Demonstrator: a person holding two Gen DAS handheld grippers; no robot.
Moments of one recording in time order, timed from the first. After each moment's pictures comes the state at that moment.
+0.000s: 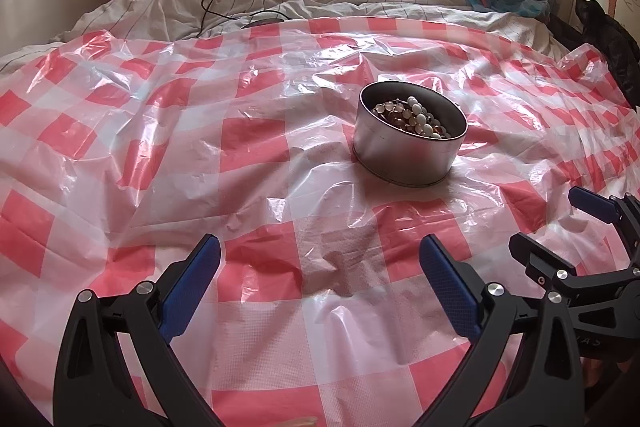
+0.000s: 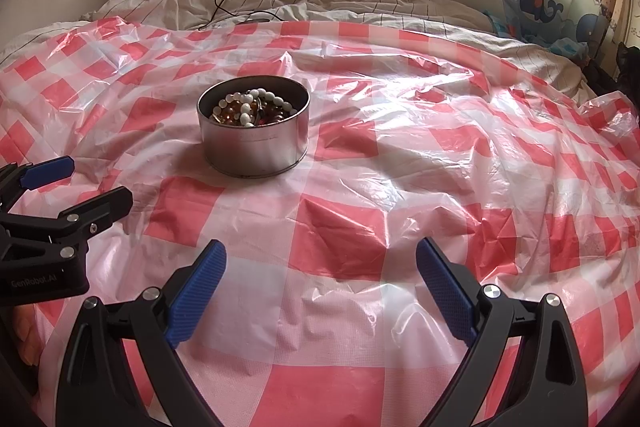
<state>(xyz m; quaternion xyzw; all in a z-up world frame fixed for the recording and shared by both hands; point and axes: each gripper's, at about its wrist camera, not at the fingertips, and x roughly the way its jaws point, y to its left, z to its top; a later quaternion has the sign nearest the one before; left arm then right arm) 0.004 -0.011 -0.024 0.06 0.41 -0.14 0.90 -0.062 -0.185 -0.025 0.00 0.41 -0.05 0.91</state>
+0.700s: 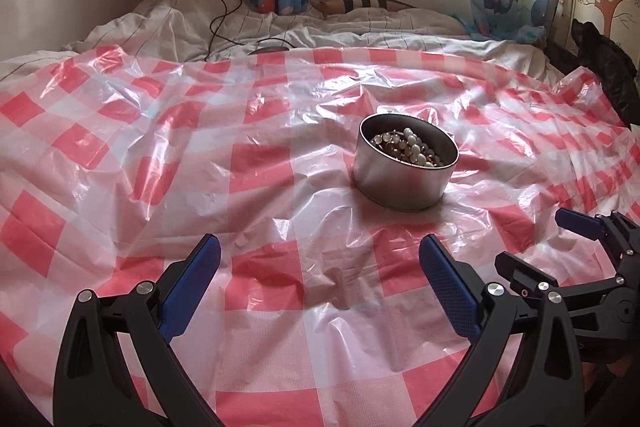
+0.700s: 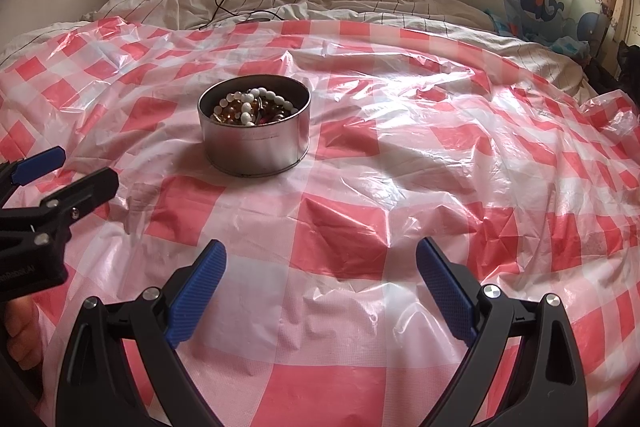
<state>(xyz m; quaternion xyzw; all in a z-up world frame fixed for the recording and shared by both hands) -0.007 0.000 -0.011 0.04 0.36 -0.14 0.92 -0.062 -0.185 -0.025 0.00 0.41 -0.05 0.91</state>
